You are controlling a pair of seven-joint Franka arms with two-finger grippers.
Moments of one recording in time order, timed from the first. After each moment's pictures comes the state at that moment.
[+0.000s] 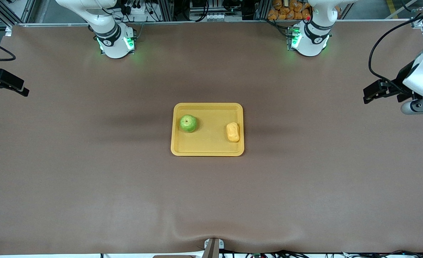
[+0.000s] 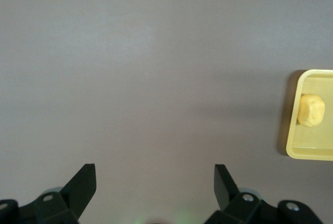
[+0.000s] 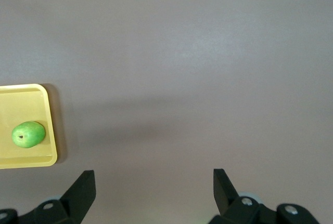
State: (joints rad) left arm 0.13 0.06 -0.25 -1.49 0.09 1.53 -0.14; right arm -0.03 -0.01 -0.06 -1.53 0.04 1.50 -0.01
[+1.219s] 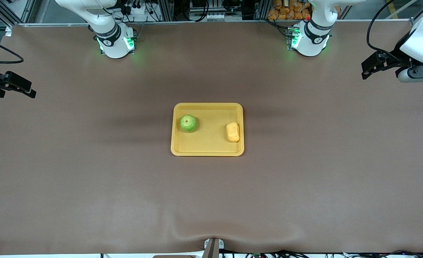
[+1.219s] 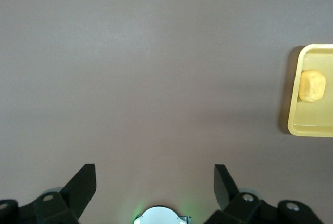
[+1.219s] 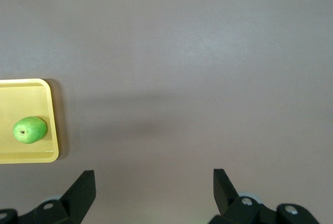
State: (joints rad) left arm -0.03 -0.12 -0.10 -1.66 0.08 1.52 -0.11; right arm 0.01 0.01 -0.06 -1.53 0.04 1.50 -0.01
